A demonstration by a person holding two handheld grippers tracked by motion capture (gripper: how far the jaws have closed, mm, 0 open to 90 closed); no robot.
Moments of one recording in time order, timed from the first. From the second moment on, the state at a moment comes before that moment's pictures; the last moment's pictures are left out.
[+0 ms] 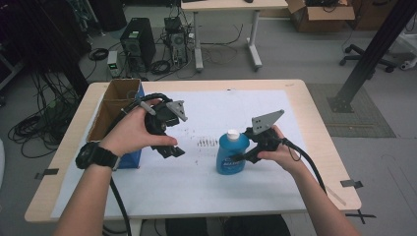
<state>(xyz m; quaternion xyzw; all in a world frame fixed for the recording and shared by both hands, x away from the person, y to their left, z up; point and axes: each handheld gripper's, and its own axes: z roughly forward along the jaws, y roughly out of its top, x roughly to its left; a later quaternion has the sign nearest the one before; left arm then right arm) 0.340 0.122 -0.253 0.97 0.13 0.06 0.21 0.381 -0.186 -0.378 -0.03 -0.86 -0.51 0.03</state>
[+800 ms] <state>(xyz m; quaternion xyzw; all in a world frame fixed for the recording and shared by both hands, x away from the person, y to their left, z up) 0.338 0.119 -0.245 0.97 0.12 0.07 0.21 0.377 -0.185 -0.366 -0.03 -0.86 -0.50 0.02</state>
